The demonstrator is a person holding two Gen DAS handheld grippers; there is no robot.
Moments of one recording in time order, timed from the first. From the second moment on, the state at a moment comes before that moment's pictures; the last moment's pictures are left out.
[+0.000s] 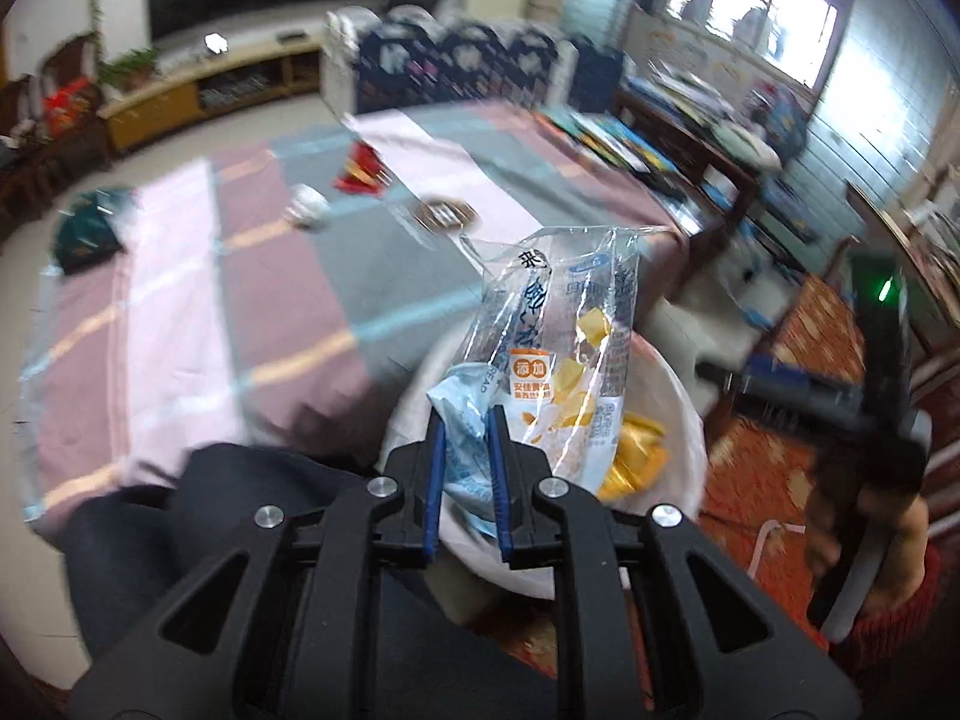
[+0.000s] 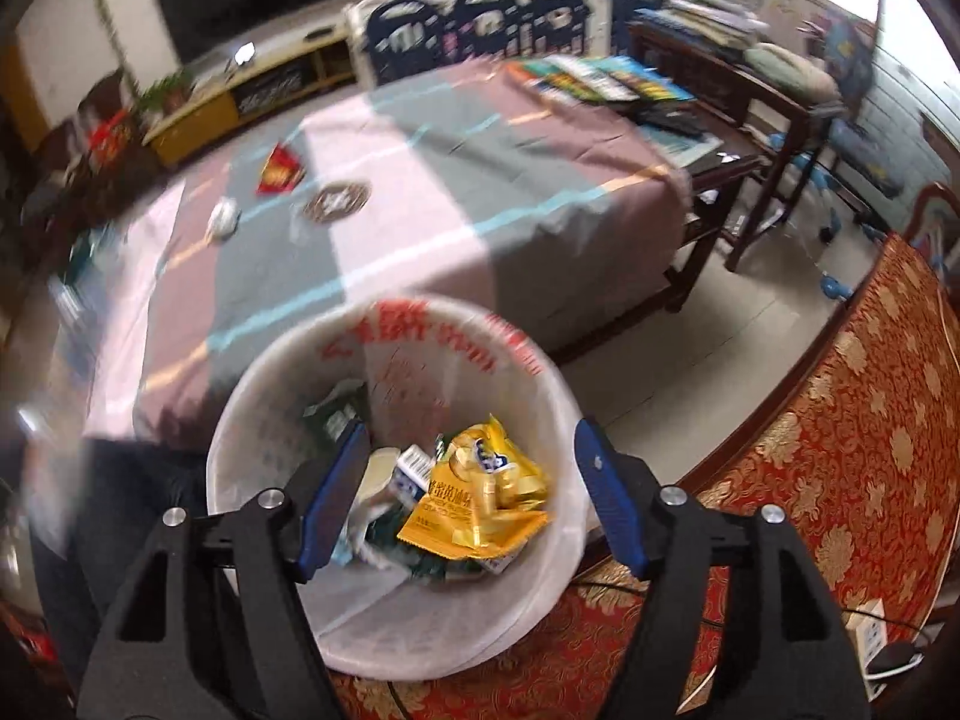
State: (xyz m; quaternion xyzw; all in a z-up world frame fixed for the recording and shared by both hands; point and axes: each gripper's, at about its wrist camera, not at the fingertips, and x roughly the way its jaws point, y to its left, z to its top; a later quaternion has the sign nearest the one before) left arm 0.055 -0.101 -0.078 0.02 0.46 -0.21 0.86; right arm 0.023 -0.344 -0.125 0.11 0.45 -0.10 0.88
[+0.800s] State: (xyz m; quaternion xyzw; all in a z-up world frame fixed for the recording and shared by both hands) left arm 0.332 -0.041 -0.163 -0.01 0.45 -0.05 0.89; right arm 0.081 -0.365 -0.168 0.22 0.46 -0.12 0.85
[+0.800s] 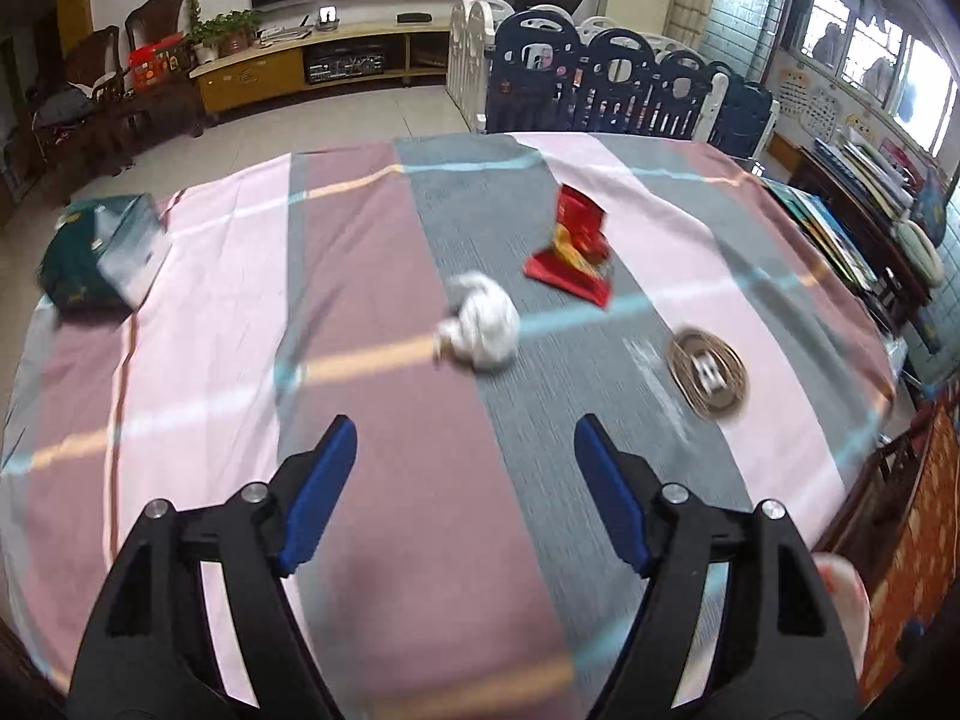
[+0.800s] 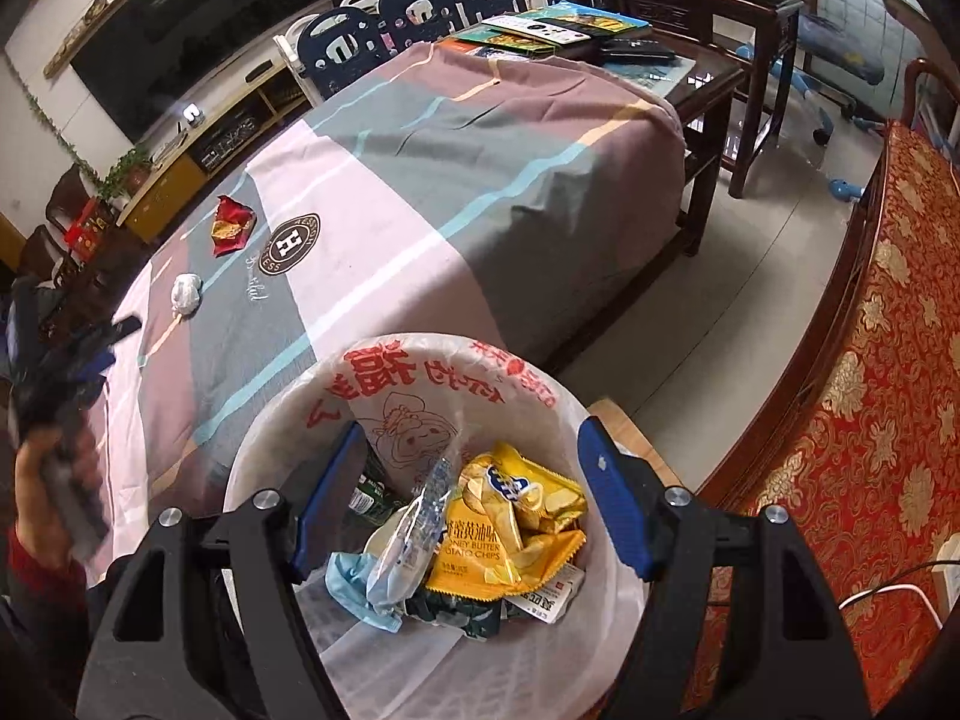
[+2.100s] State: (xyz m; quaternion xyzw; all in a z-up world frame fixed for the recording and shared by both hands) left arm 0.277 0.090 -0.178 -0.05 0.42 0.05 0.90; right arm 0.446 -0.128 -0.220 -0.06 0.47 0.03 0.88
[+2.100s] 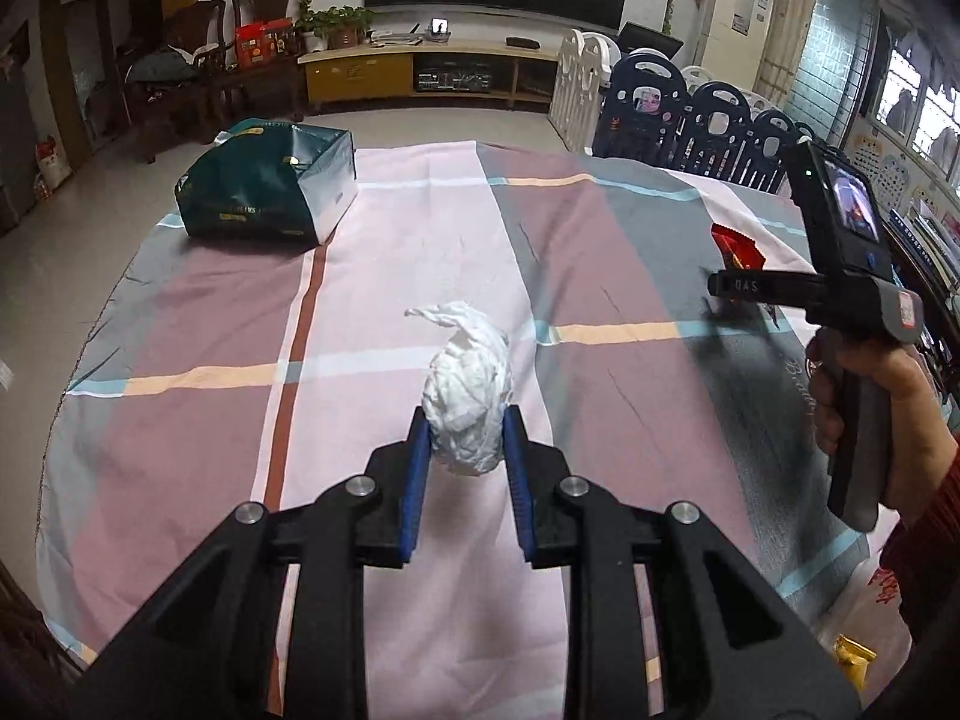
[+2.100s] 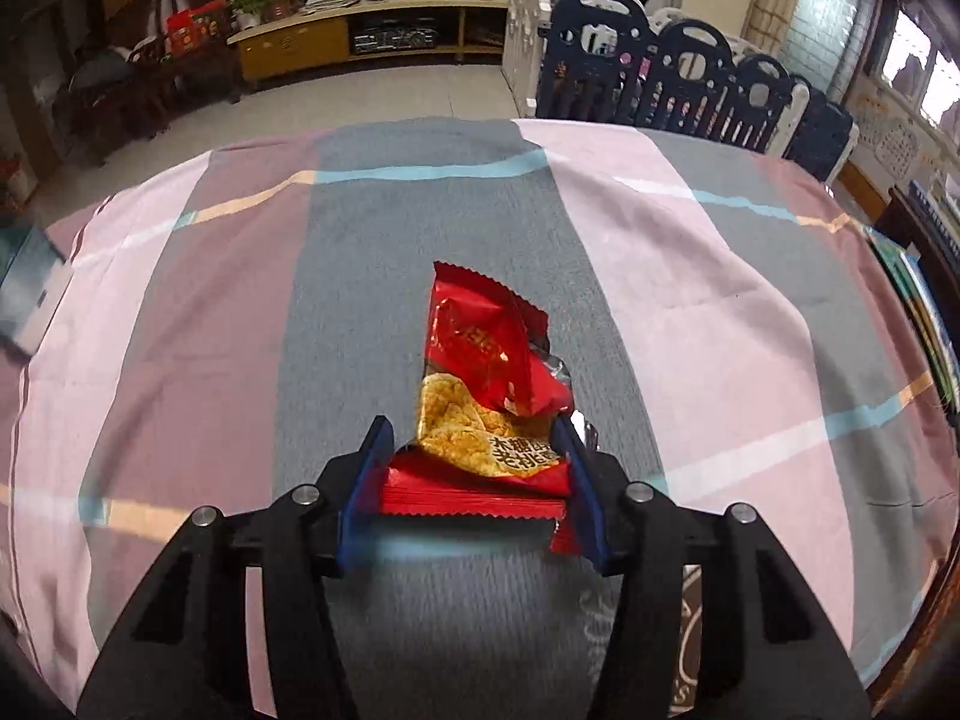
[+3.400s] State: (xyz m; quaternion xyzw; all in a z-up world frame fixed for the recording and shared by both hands) left arm 0.276 0.086 -0.188 -0.05 0.44 0.04 0.90; right arm 0.282 -0.110 -0.228 -0.04 0.49 0.09 0.86
